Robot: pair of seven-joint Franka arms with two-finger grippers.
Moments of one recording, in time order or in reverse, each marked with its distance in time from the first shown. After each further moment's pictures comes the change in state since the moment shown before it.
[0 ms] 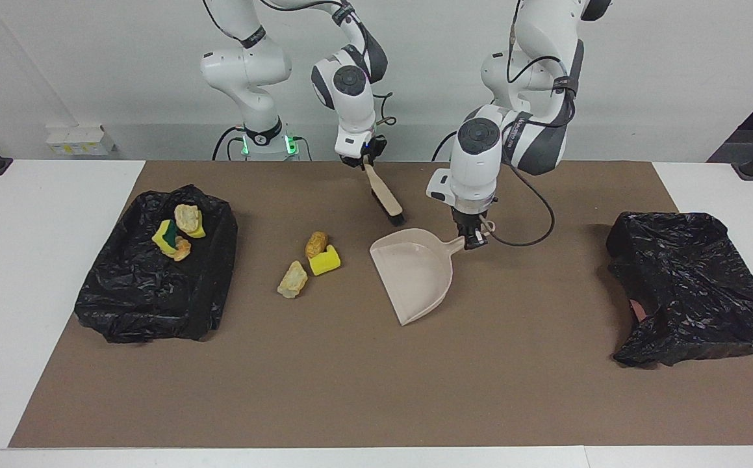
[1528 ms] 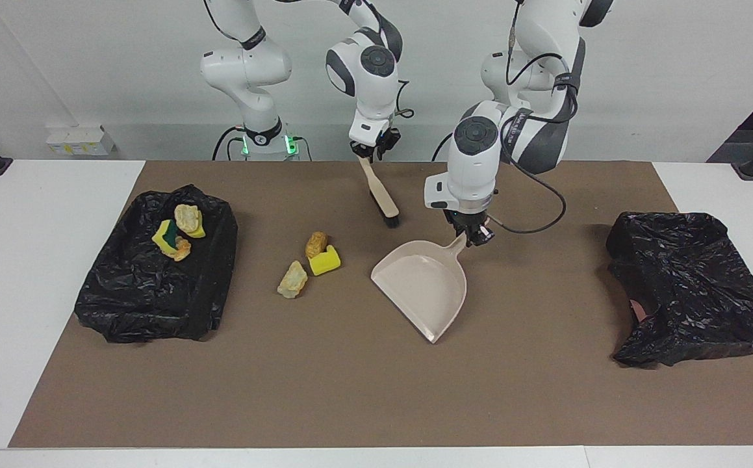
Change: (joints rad) left arm -0.017 0.044 0.002 0.113 0.003 -0.114 -0.302; right arm -0.044 0.059 0.007 0.209 -0.174 -0.183 0.182
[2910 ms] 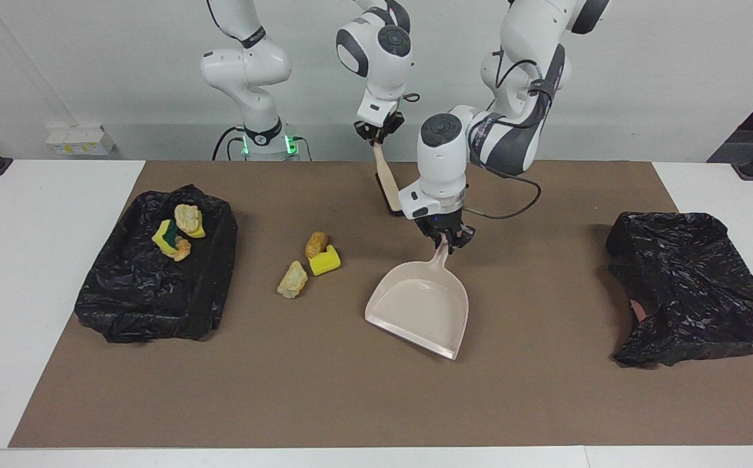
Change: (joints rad) left arm -0.063 0.023 -0.010 0.004 0.087 0.073 -0.439; right arm 0.017 -0.061 0.098 0.020 -0.001 -0.118 0.125
